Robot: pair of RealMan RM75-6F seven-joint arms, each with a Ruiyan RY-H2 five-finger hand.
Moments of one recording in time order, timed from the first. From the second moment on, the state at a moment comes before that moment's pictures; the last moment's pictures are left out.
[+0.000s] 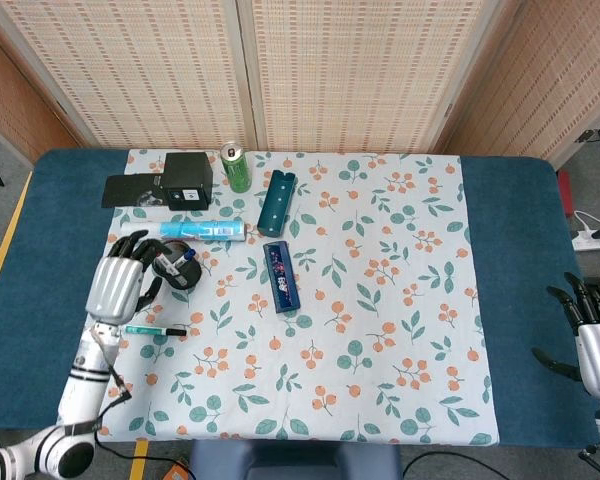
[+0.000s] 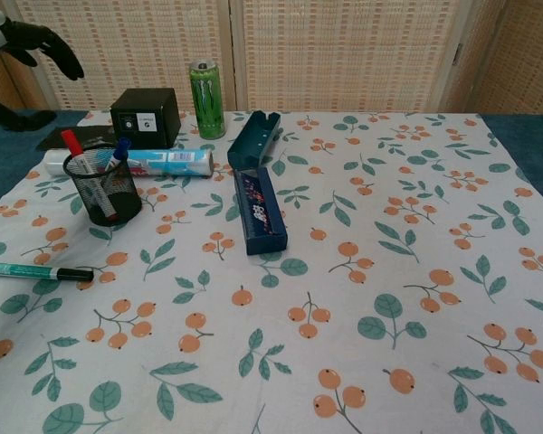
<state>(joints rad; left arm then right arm) -0.48 -1.40 -0.20 -1.68 1.31 1.40 0.36 0.04 -1.08 0.08 -1.62 -1.49 1.53 -0.03</state>
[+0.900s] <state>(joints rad) -0.29 -1.77 -0.04 -1.36 1.30 1.41 0.54 0.04 -1.08 0.08 -1.61 -1.50 1.52 -0.04</state>
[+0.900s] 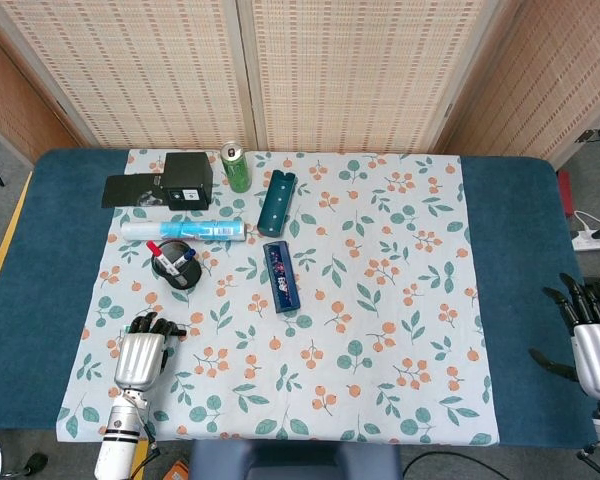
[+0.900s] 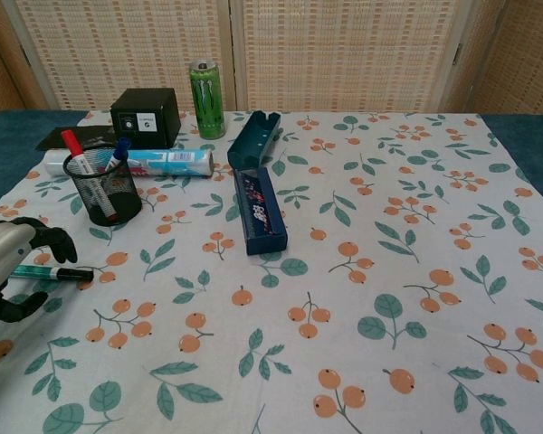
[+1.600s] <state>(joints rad) -0.33 -1.86 -0.09 -1.21 1.26 1.33 0.59 0.04 -1.08 0.07 -1.62 -1.49 1.52 -0.03</state>
